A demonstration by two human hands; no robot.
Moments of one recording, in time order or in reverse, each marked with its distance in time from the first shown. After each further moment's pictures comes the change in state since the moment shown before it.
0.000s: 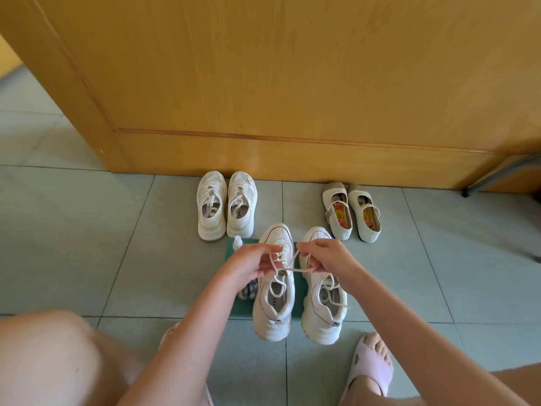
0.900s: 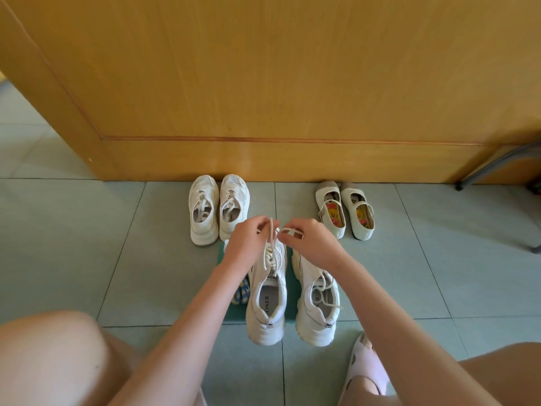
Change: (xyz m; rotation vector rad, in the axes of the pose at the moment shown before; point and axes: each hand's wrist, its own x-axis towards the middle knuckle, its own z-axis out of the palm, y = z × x) left_hand 0.016 0.022 0.018 0.684 0.228 0.619; right_hand 0.022 -0.011 -0.003 -0.536 0.107 -0.420
